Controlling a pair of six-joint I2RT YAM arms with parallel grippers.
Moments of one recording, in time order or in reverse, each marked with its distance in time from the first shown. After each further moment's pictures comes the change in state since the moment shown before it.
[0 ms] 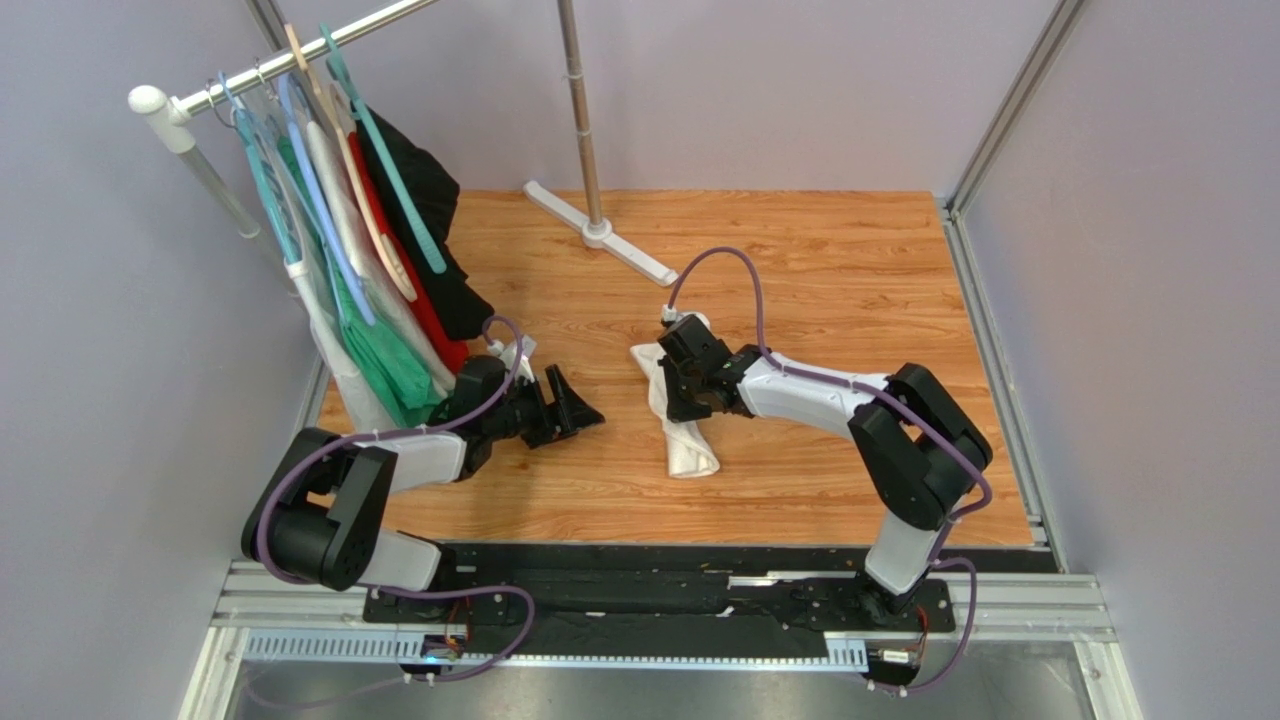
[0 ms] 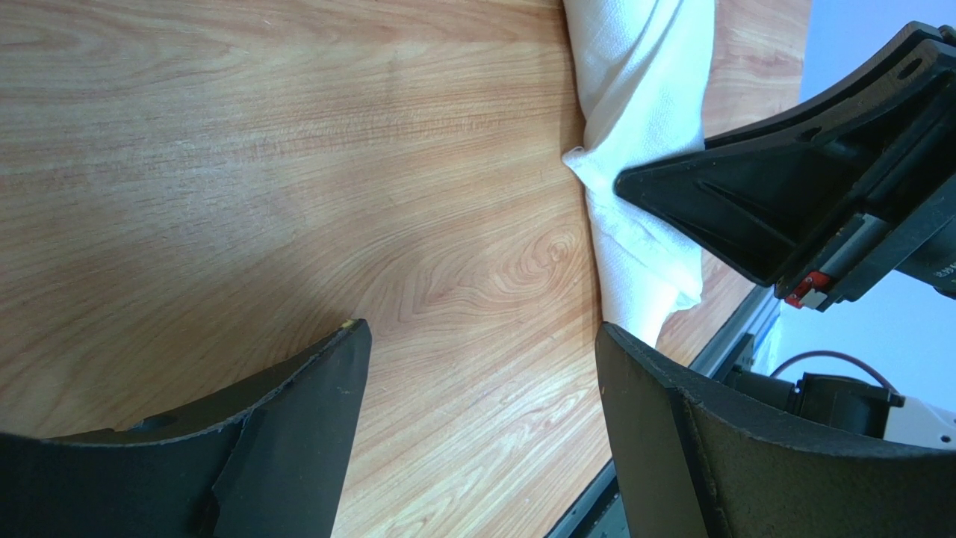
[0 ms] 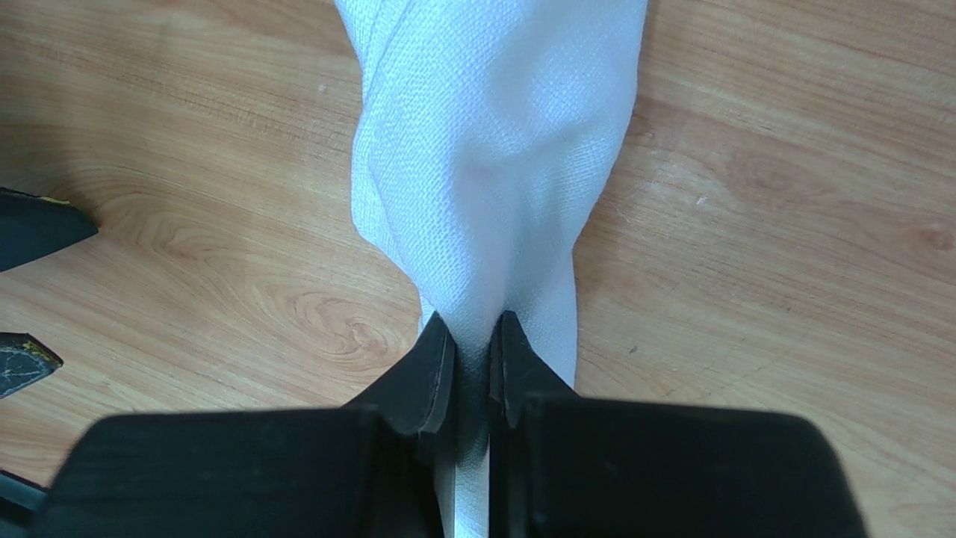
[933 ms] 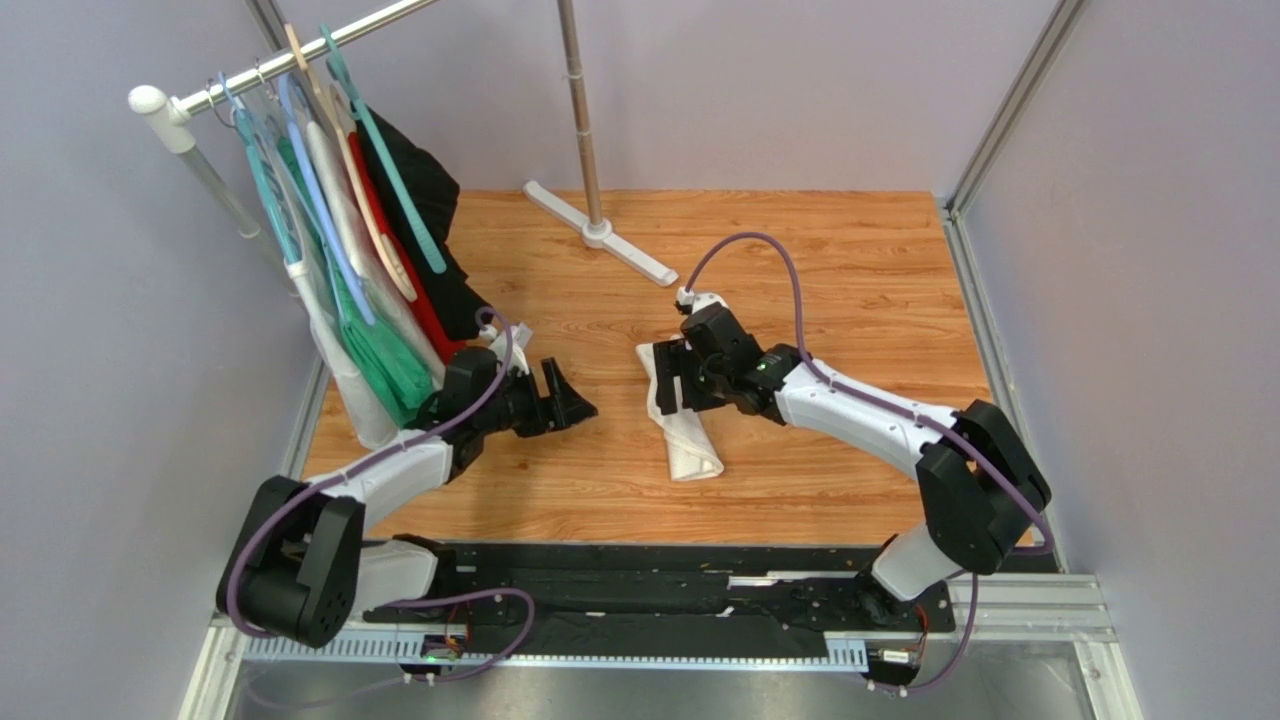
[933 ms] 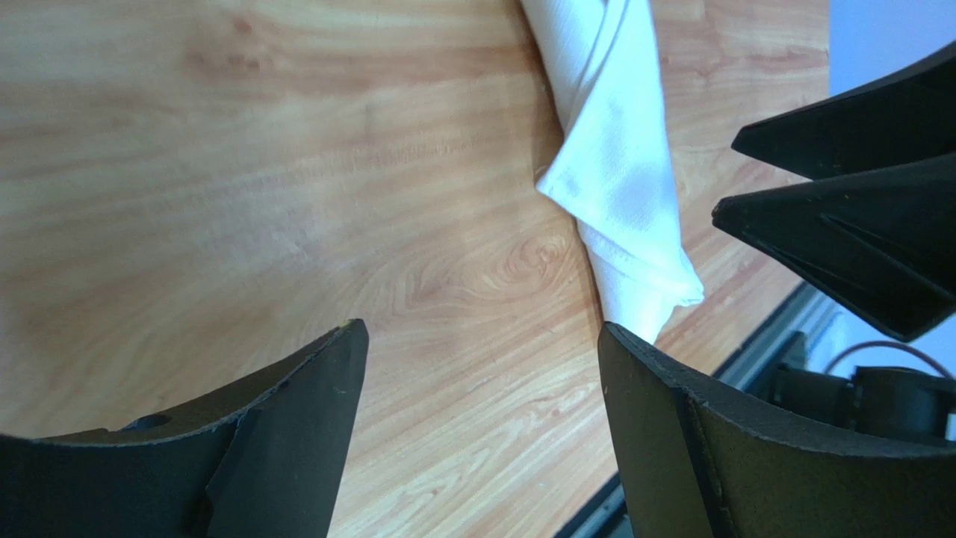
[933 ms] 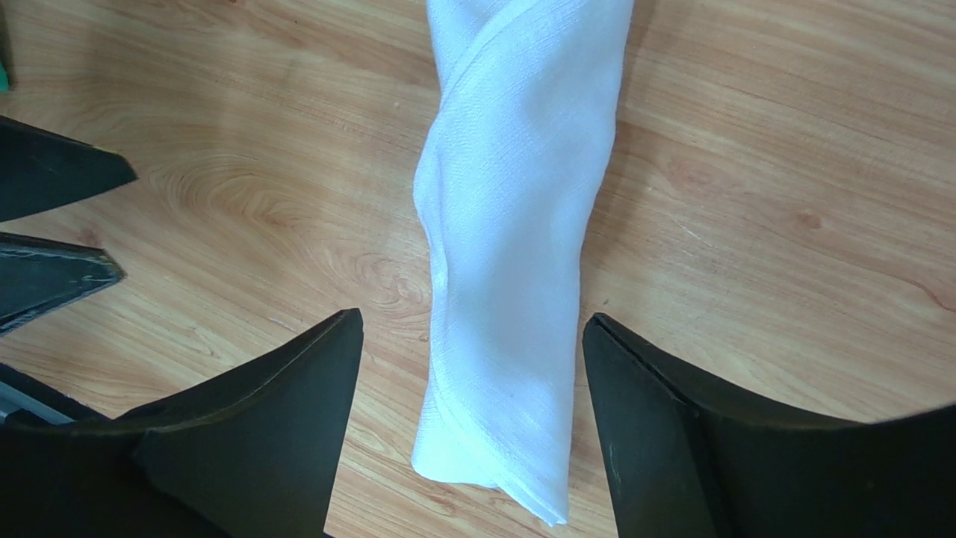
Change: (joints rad) left arm 0.000 -0.169 0.048 -0.199 -0.051 0.122; right arm -0.006 -0.212 -0.041 -0.024 0.006 -0.041
